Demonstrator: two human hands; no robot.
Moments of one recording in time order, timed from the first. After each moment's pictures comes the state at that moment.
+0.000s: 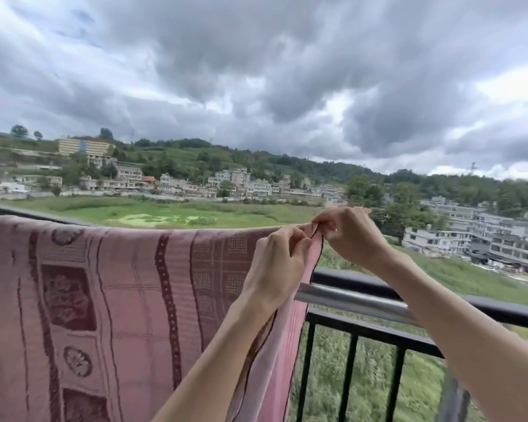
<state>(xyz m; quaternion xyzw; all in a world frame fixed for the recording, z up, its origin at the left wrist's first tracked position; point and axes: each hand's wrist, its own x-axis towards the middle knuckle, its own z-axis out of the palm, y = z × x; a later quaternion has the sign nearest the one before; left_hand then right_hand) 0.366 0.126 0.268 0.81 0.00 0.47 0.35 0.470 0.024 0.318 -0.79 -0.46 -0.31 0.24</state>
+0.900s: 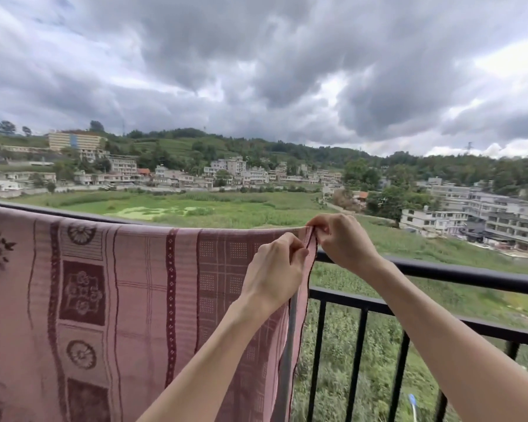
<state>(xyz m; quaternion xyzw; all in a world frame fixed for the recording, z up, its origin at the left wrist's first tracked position) 0.388 -0.100 0.242 0.86 0.03 0.38 0.33 0.492 -0.197 0.277 -0.81 -0.41 -0.29 0.30</state>
